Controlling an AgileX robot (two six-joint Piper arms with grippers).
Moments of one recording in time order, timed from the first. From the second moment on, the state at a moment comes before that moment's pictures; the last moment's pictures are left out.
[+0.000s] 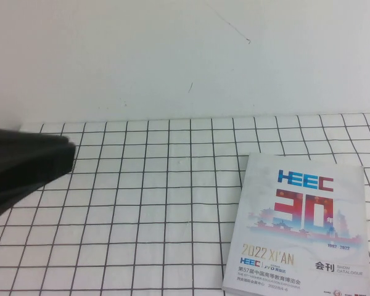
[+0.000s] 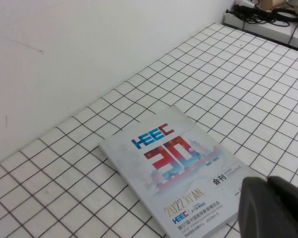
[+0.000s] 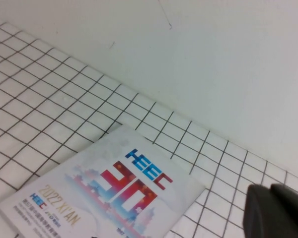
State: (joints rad) right arm 0.25 0.60 -1.07 0.08 1.01 -0.38; left arm -0.52 0.77 -1.14 -0.48 0.88 0.37
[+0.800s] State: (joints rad) right arm 0.25 0.28 -0.39 0.39 0.31 -0.54; left arm -0.52 0.41 -0.60 -0.29 0.51 0.25
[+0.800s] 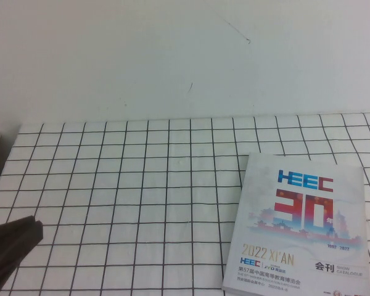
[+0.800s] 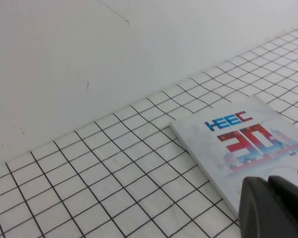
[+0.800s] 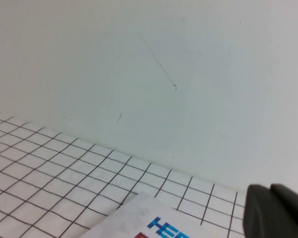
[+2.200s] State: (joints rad) right arm 0.25 0.28 -0.31 0.42 0.42 -0.54; left arm -0.52 0.41 -0.57 -0.15 0.52 0.23
